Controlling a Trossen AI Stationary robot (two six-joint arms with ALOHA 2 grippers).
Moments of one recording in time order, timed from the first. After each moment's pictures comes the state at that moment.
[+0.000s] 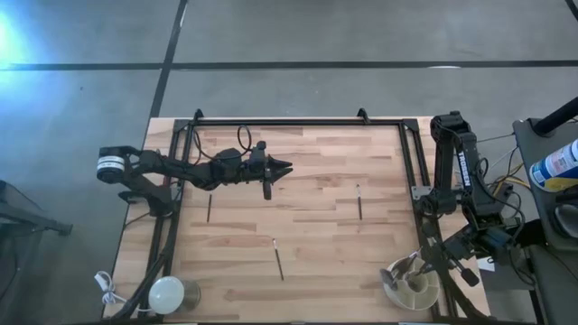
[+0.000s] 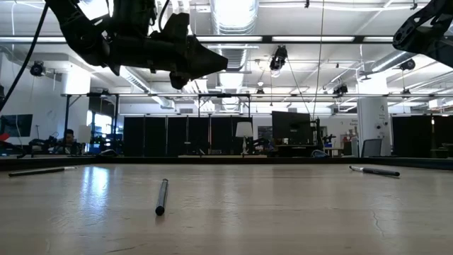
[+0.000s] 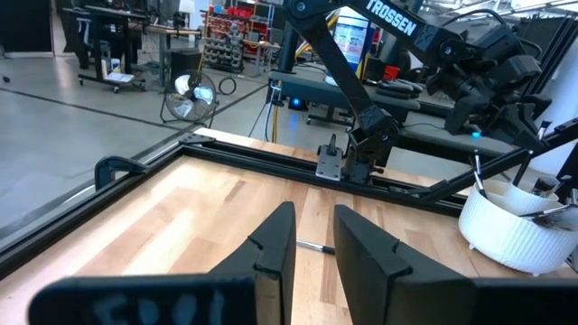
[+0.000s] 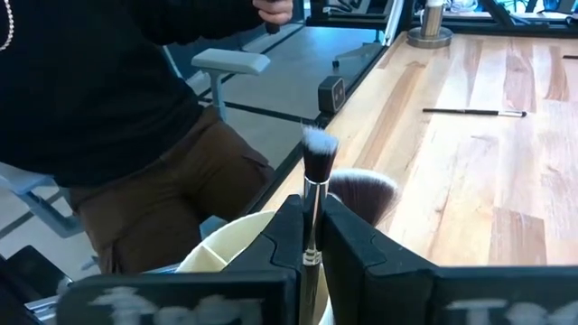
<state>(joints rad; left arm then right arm) 0.19 1.46 0.60 0.87 0.03 -0.16 1.75 0.75 0.45 -0.39 1.02 0.81</state>
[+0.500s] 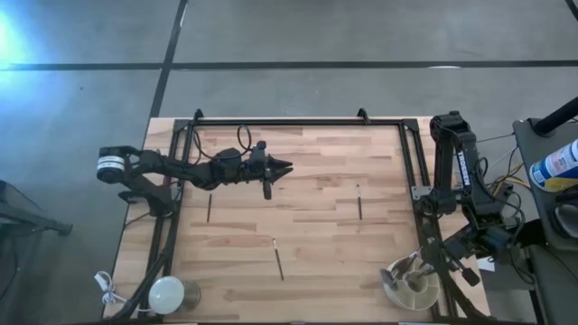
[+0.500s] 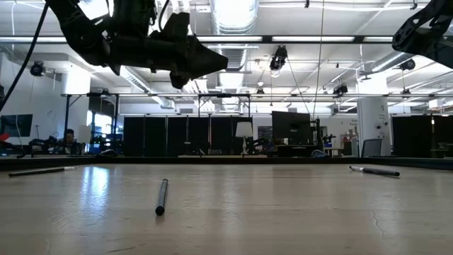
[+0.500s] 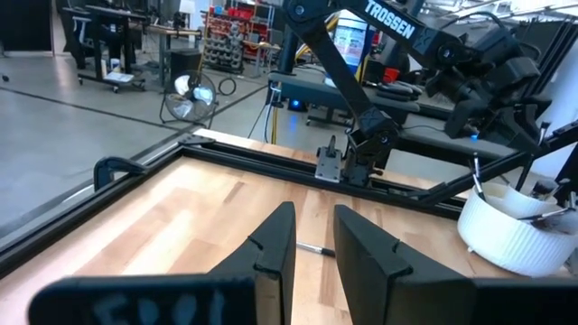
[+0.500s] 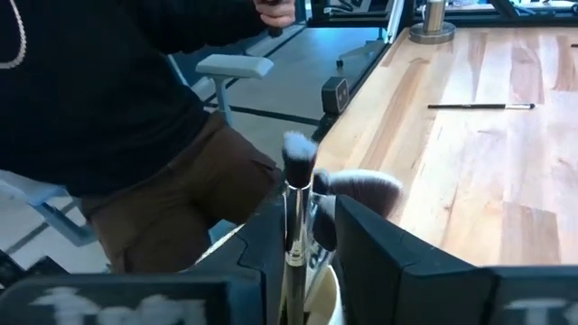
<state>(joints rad) 0.19 1.46 0.60 0.87 0.03 -0.17 1.75 0.74 0.45 -0.38 1.02 0.84</state>
